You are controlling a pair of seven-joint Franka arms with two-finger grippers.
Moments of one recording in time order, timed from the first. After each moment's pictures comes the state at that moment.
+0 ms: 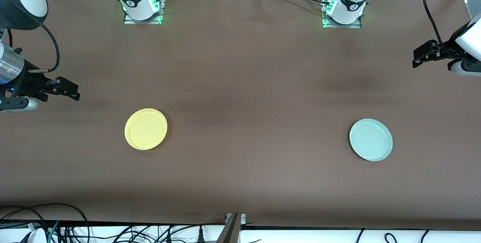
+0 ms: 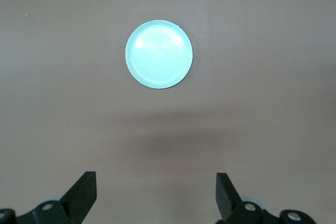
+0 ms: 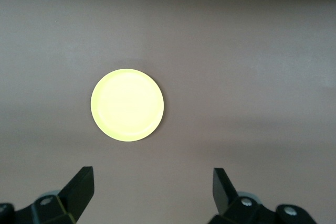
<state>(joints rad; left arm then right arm) 0.01 0.03 -0.01 -1.55 0.04 1.52 0.06 0.11 0.20 -0.10 -1.50 0.02 1.75 -0.03</state>
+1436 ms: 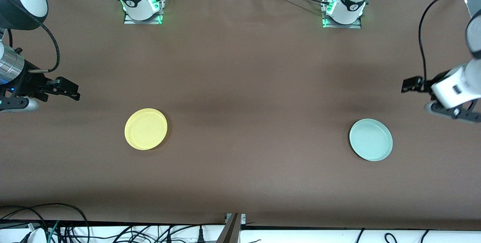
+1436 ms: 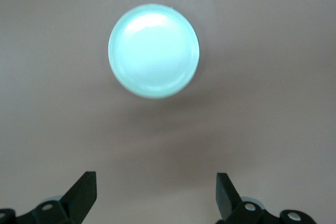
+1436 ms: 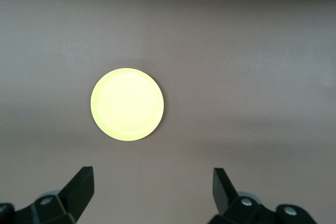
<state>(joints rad) 0.05 0.33 0.00 -1.51 0.04 1.65 0.33 0.11 0.20 -0.10 -1.50 0.02 1.75 -0.03</state>
